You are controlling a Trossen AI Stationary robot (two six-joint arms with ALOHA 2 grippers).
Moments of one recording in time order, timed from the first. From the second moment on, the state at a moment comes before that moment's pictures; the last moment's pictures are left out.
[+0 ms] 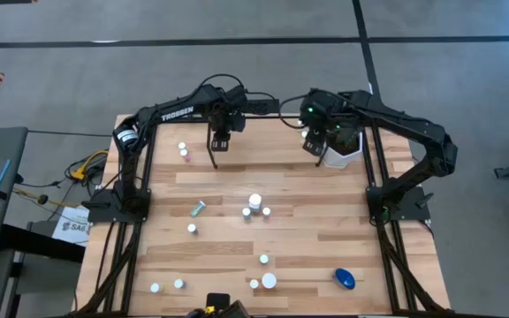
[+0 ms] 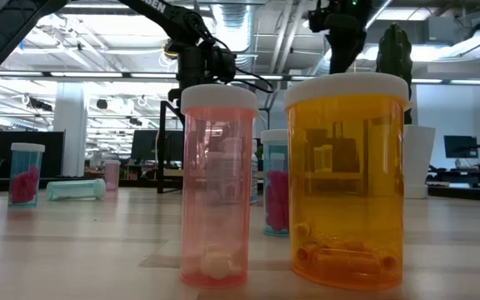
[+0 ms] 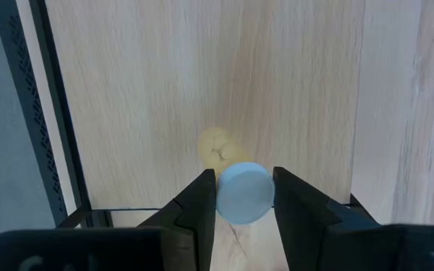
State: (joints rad) left arm 0.60 1.98 1.76 -1.20 0.00 0.64; right arm -0.41 1.49 1.60 -1.23 0.23 -0.01
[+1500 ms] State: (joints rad) left arm 0.66 2.33 2.24 -1.42 -0.03 0.67; right arm -0.40 1.49 1.60 -0.88 0.23 -0.01
